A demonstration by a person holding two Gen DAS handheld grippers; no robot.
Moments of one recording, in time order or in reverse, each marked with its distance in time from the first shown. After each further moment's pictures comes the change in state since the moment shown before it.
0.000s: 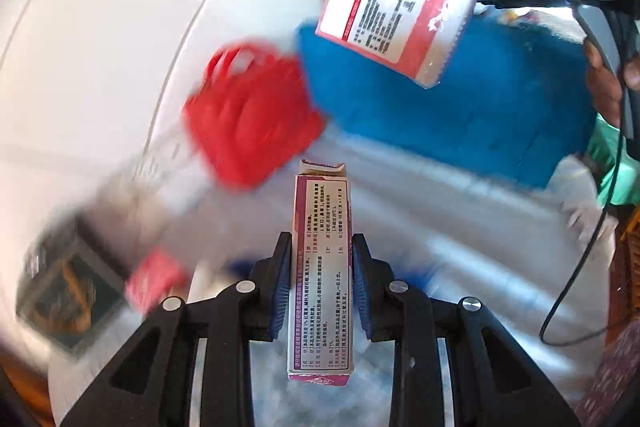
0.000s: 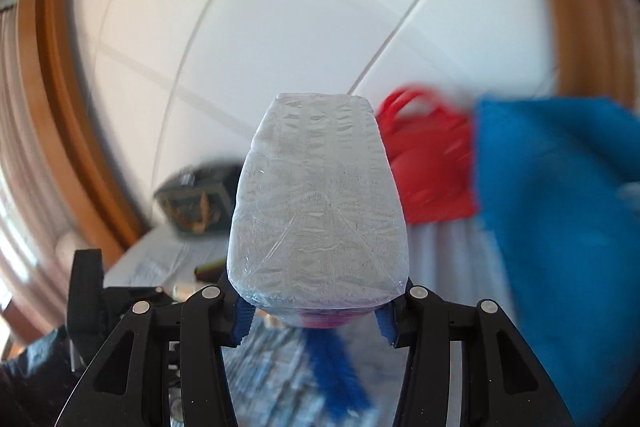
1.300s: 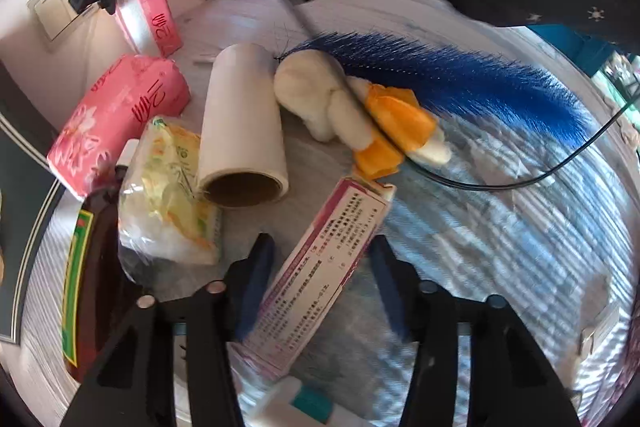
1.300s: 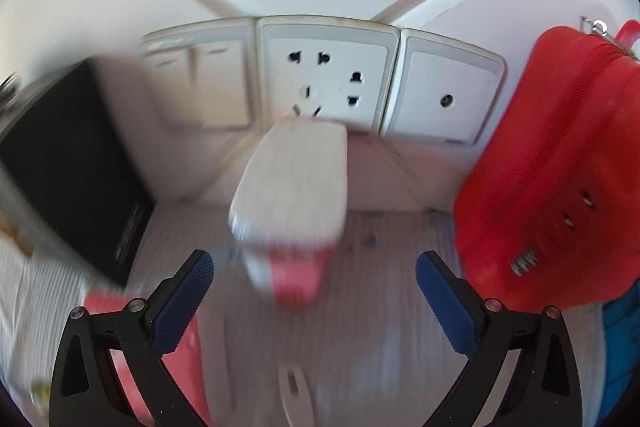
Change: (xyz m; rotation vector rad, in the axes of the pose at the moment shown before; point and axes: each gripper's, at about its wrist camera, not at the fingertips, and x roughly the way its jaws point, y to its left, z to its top) left arm 0.173 0.169 -0.180 -0.060 0.454 -0.201; right arm 0.523 0.080 -0.004 -0.131 0.333 -0.238
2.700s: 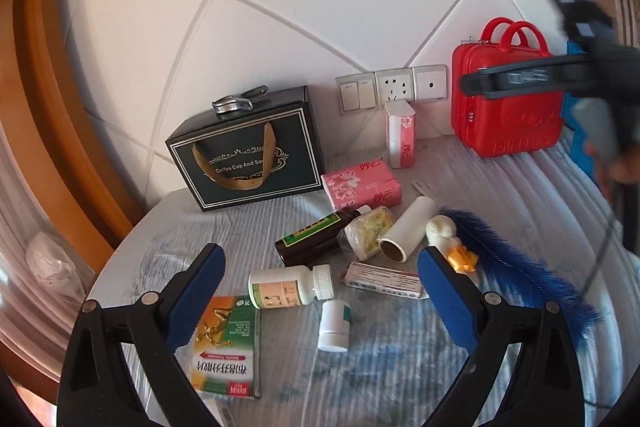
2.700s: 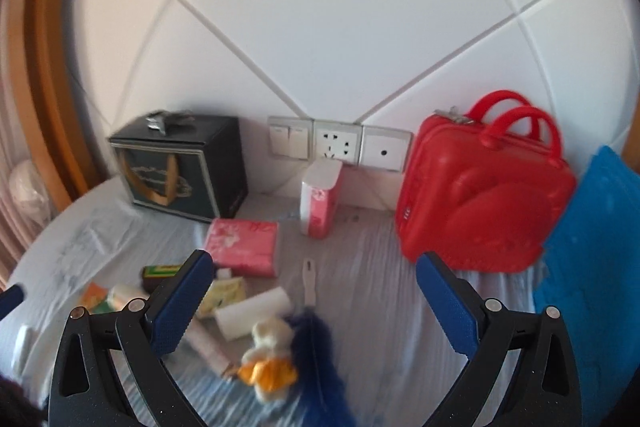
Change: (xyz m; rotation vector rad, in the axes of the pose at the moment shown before) left arm -0.182 -0.081 -0.024 -0.632 -0.348 0.759; right arm -0.261 -0.026 -0.082 -0.132 -0.170 0.138
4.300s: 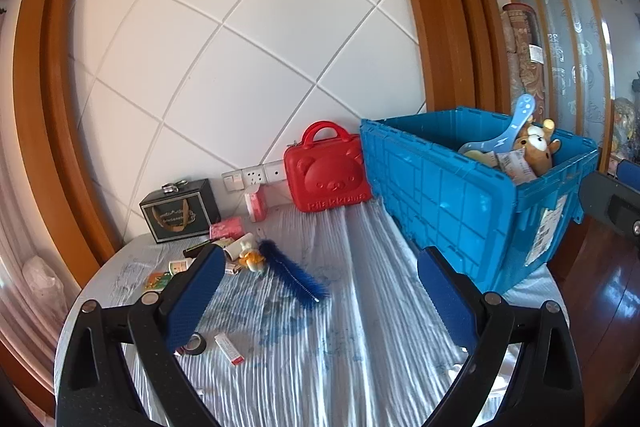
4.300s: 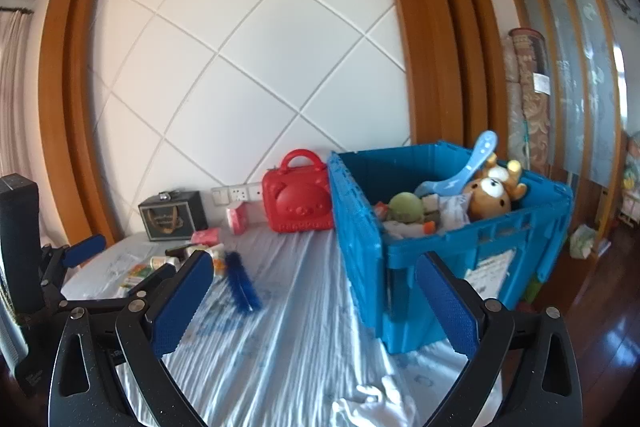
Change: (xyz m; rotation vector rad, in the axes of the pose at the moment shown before) left arm -0.418 -0.265 -0.068 0.028 -0.278 -0.140; right arm -0.564 -0.161 -0.294 0.228 -0.372 -0.146
